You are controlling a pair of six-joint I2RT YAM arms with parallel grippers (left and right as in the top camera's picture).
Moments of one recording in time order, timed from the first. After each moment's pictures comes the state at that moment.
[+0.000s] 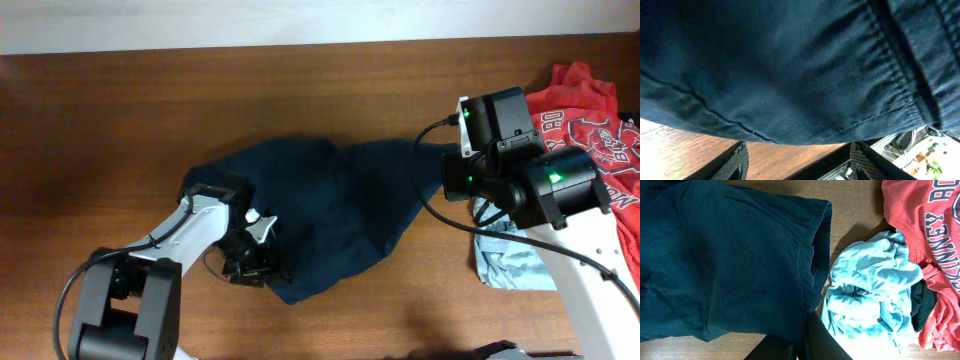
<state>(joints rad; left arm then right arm) -0.26 1.73 0.91 -1.00 0.52 -0.08 0.27 1.34 1.53 -1.27 0.19 0.13</state>
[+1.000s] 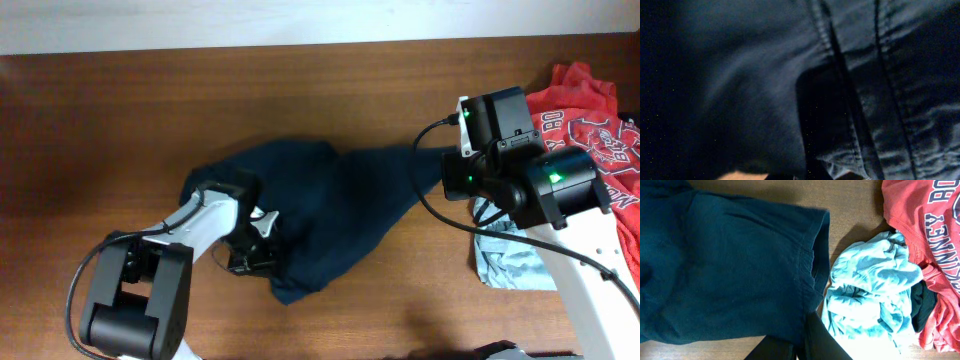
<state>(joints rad) -0.29 1.80 0.94 -0.92 0.46 -0.18 0.26 1.34 1.53 -1.26 0.19 0.13</state>
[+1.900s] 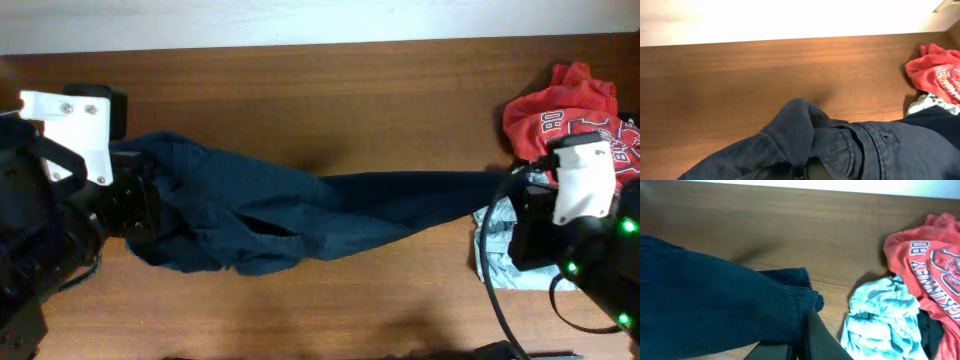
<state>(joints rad) -0.18 1.39 2.43 -1.69 0.06 -0.10 0.26 1.01 1.80 -1.39 0.01 0.11</state>
